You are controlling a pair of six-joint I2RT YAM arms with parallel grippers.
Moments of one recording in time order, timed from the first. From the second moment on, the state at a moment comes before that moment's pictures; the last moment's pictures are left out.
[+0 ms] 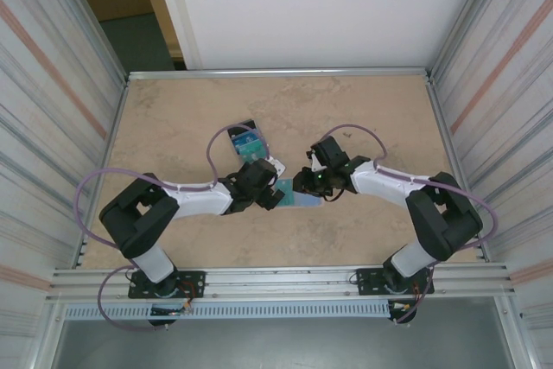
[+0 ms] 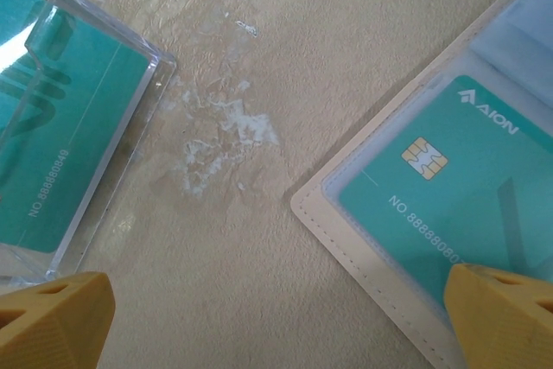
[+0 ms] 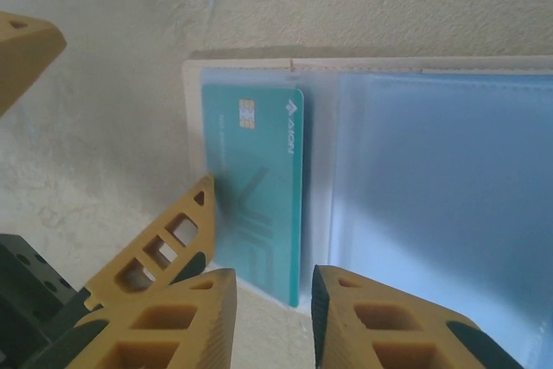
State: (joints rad) left arm -0.86 1.66 0.77 0.00 -0.32 0.04; right arm 0.61 1.55 0.83 -0.29 -0.35 0.73
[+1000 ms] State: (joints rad) left arm -0.86 1.66 0.75 0.03 -0.32 -0.01; right arm 0.53 1.68 0.72 0.04 -0.59 0.81
